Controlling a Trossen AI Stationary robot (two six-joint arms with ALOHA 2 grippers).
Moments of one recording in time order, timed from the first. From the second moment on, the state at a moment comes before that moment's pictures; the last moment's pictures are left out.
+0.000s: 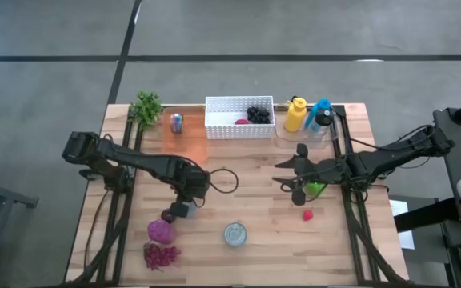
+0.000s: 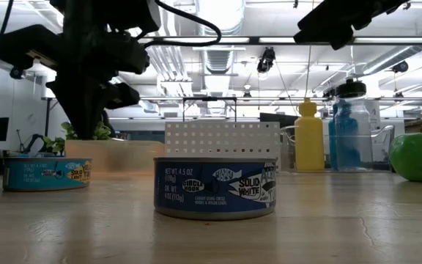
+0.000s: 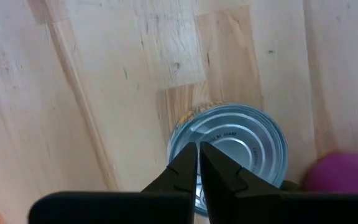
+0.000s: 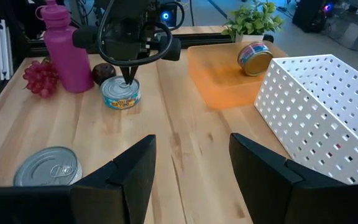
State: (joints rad) left arm -0.13 1.57 1.00 -0.85 0.12 0.08; right arm 0.29 0.96 0.66 -0.12 0.44 0.19
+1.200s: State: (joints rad) left arm -0.13 1.57 0.92 -0.71 0.04 0.15; right arm 0.29 0.96 0.66 -0.11 0.44 0.15
